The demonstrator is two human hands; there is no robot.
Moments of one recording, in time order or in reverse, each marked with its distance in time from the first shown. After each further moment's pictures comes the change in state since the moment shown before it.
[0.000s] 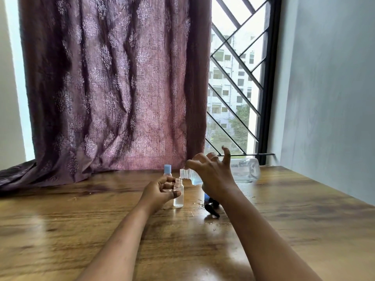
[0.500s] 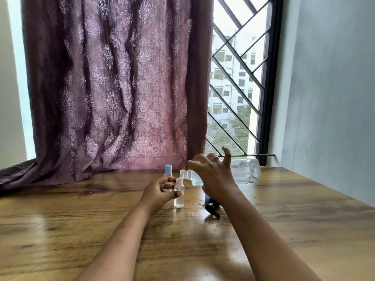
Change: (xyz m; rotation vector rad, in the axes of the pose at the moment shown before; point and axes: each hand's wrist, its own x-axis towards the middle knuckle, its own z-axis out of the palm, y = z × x) left_hand 0.005 -0.008 -0.001 -0.018 -0.010 -0.013; right_hand 0.000 0.000 0.002 -0.005 -0.007 -0.006
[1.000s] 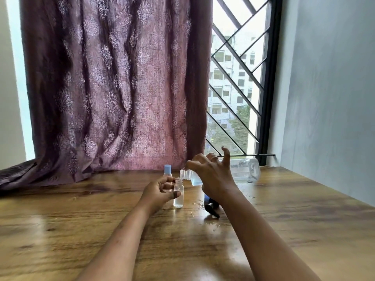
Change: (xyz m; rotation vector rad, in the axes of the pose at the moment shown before) left_hand 0.000 0.000 0.000 -0.001 0.011 0.002; right_hand 0.000 0.000 -0.002 0.002 0.002 -0.003
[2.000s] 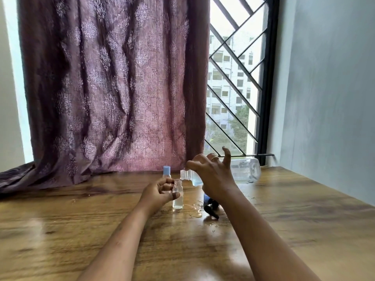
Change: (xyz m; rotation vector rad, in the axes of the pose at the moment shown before) left_hand -0.001 0.000 0.000 0.049 0.001 -0.002; right_hand 0.000 0.004 0.000 0.008 0.011 0.020
